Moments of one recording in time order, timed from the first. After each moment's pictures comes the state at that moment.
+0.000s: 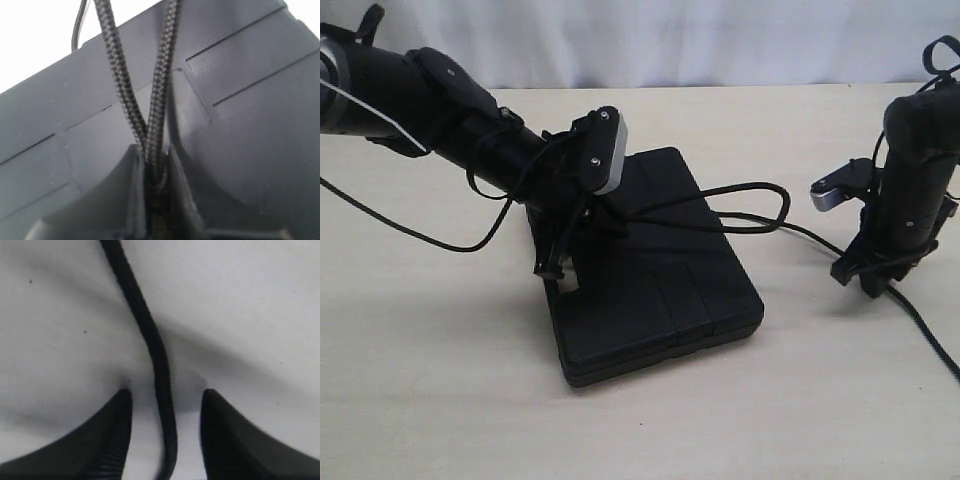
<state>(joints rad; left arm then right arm) -0.30 1.94 -1.18 -0.98 0.66 2.11 0.04 2.03 -1.20 -0.25 0.88 -0.24</state>
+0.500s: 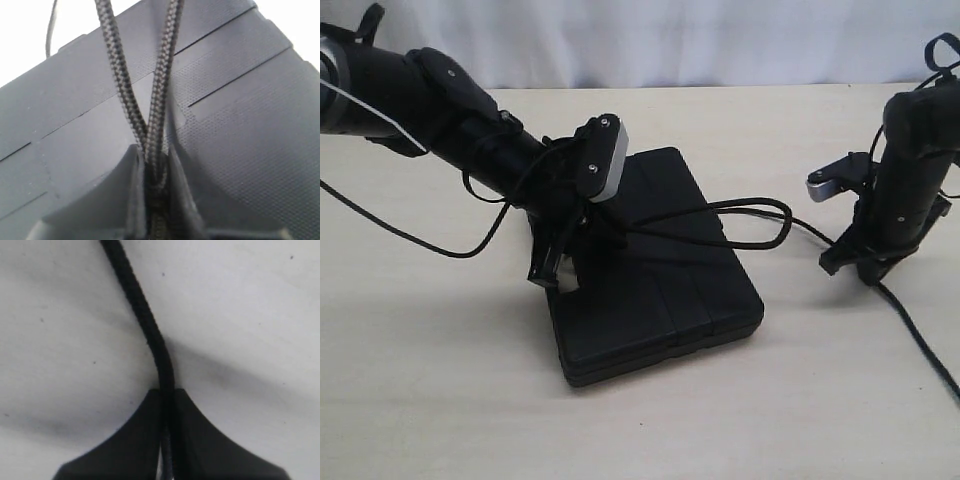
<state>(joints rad) -0.30 1.94 -1.18 -0.95 0.71 2.11 0.04 2.04 -1.22 -0.18 0.85 -0.23</state>
